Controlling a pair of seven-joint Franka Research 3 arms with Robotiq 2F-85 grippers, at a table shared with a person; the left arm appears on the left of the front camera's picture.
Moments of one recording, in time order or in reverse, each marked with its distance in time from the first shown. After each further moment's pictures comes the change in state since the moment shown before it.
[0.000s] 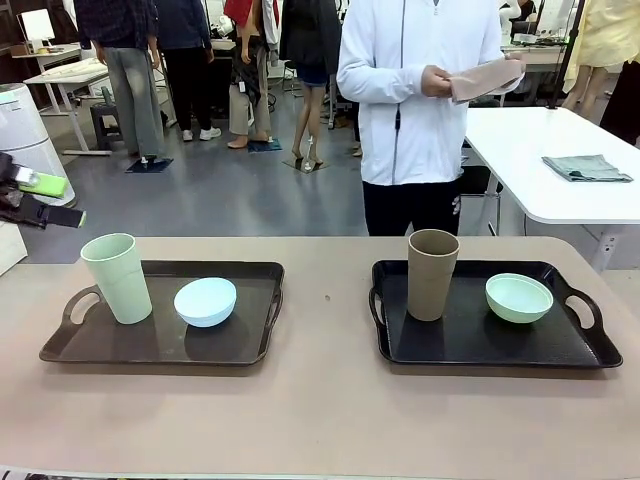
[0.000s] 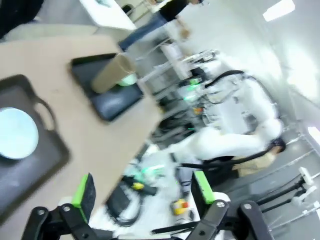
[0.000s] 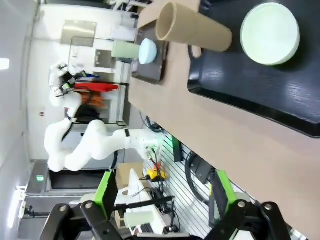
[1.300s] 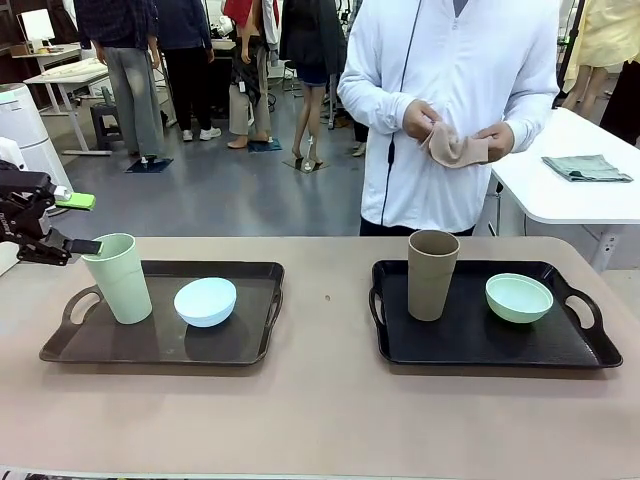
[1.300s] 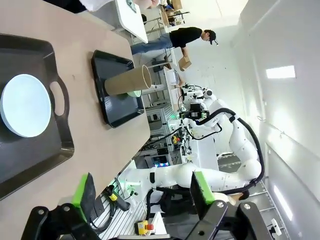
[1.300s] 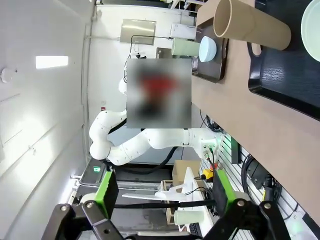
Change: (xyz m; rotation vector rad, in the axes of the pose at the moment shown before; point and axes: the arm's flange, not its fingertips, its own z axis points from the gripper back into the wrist) left arm -0.003 0.070 -0.007 0.011 -0.077 0.330; right arm -0.002 -0.009 -0.017 0.316 0.022 -0.085
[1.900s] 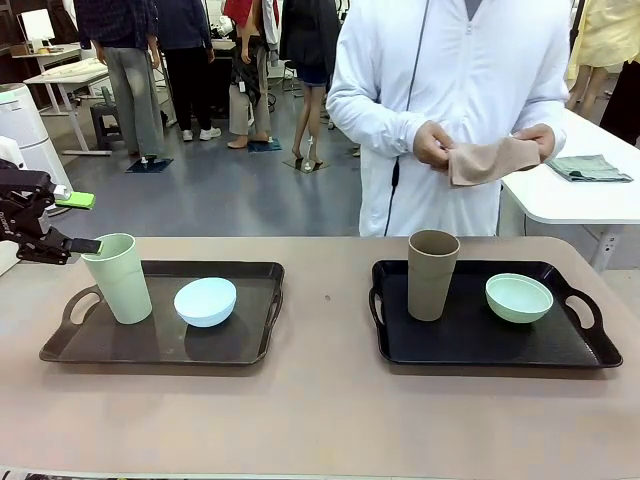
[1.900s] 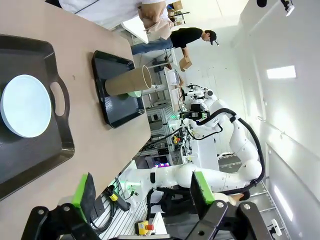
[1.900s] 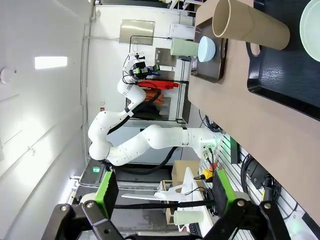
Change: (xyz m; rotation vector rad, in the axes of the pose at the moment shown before) left arm 0.000 0.000 0.000 0.004 0.000 0.000; right arm 0.000 0.000 0.000 -0.004 -0.001 -0.002
